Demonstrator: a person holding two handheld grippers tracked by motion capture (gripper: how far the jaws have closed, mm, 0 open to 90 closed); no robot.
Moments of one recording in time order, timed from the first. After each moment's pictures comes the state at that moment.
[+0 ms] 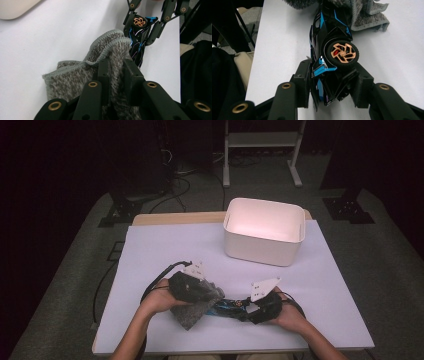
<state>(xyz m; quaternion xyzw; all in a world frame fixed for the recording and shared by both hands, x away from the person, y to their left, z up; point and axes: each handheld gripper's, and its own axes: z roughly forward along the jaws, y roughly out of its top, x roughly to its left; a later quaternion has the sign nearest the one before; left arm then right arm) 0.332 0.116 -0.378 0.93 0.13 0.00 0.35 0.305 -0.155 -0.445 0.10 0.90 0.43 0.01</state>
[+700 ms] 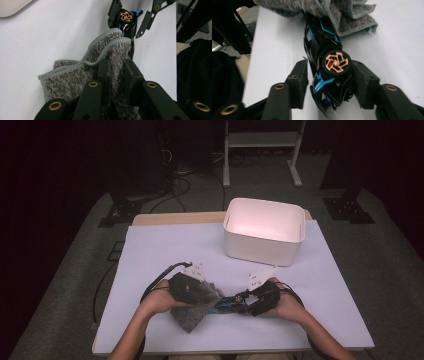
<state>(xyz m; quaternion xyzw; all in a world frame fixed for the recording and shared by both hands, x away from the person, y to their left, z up) 0.326 0.115 -0.377 0.93 0.13 0.00 0.35 0.326 -0.152 -0.429 0.11 0.90 0.41 -0.02</state>
